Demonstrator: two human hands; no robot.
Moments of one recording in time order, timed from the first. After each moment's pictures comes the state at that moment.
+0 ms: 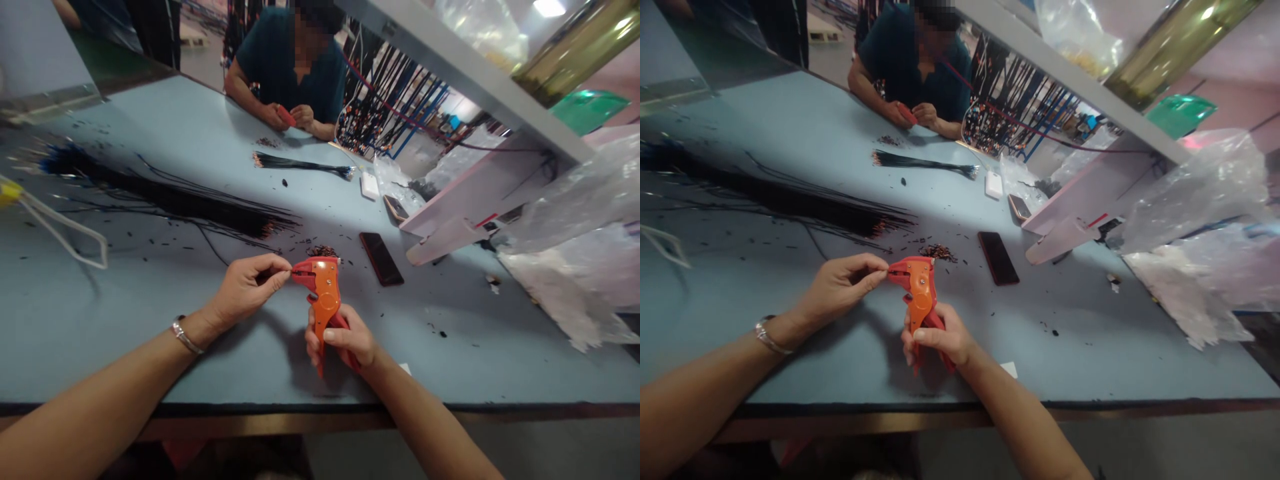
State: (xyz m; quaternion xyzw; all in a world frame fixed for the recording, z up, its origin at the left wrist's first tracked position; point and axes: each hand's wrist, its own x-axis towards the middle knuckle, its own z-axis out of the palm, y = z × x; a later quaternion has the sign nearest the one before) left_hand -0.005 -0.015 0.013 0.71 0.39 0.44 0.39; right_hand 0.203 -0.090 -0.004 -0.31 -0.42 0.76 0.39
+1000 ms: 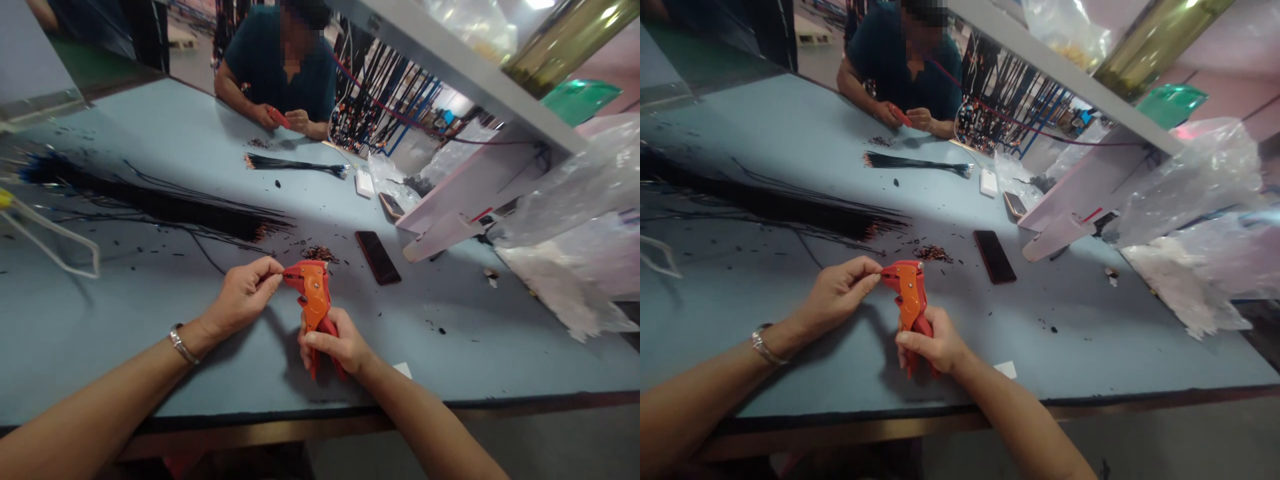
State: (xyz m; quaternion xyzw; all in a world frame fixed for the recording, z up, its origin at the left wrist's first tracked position) left_hand -0.002 -0.014 0.010 0.75 0.42 0.39 0.33; right_hand 0.195 -0.090 -0.008 -0.39 -0.46 0.71 0.37
